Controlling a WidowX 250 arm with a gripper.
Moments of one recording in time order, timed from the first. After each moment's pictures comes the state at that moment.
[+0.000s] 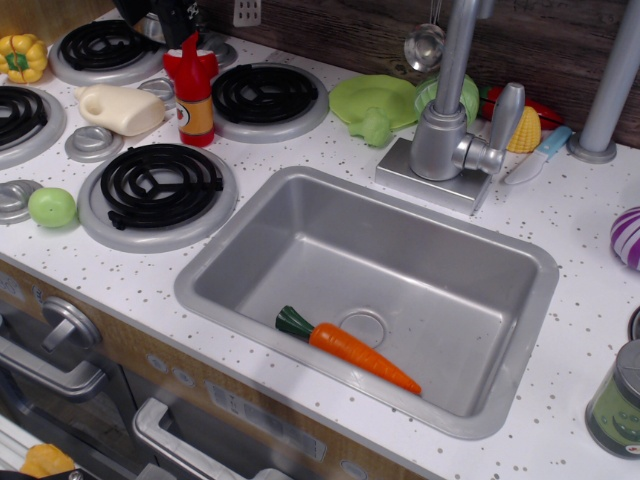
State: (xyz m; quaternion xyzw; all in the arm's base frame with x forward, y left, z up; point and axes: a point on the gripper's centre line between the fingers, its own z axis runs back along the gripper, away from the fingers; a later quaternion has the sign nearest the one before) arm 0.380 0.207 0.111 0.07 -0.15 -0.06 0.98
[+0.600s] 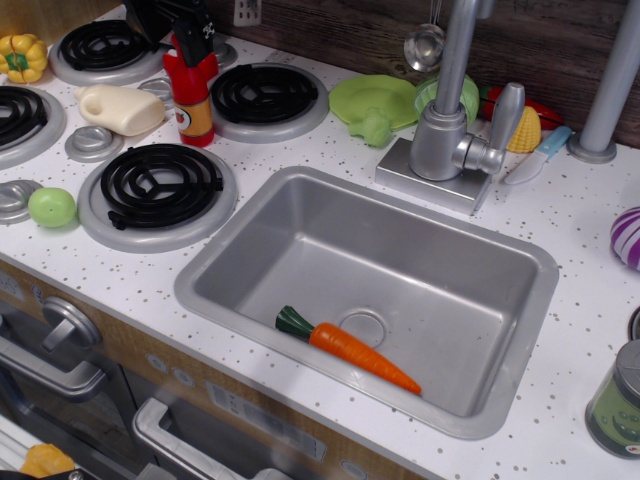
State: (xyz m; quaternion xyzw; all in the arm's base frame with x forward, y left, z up) arm 0.384 0.197 0.096 0.05 -0.16 -0.08 0.98
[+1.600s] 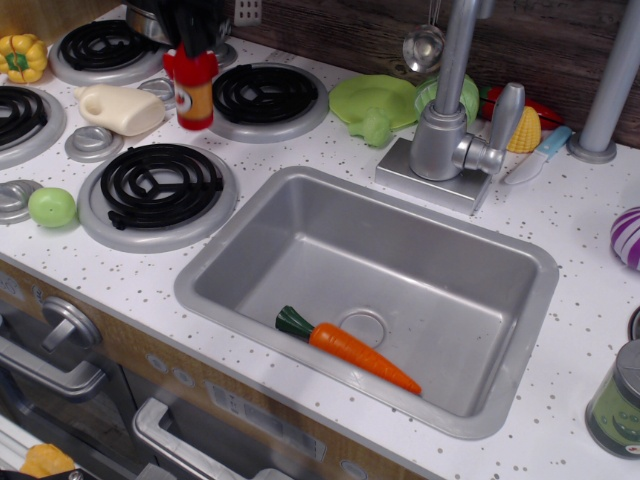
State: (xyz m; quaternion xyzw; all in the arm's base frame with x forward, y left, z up) arm 0.370 0.162 0.129 0.08 -0.12 -0.08 0.99
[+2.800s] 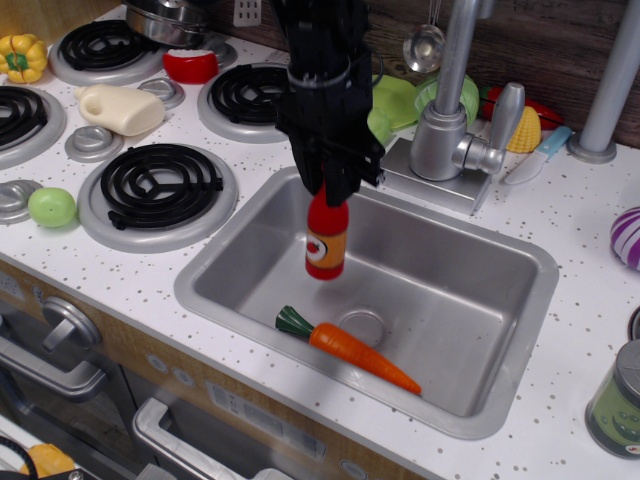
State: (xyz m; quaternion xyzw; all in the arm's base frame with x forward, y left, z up) arm 0.332 0.014 0.043 -0.01 -0.09 -0.12 0.99
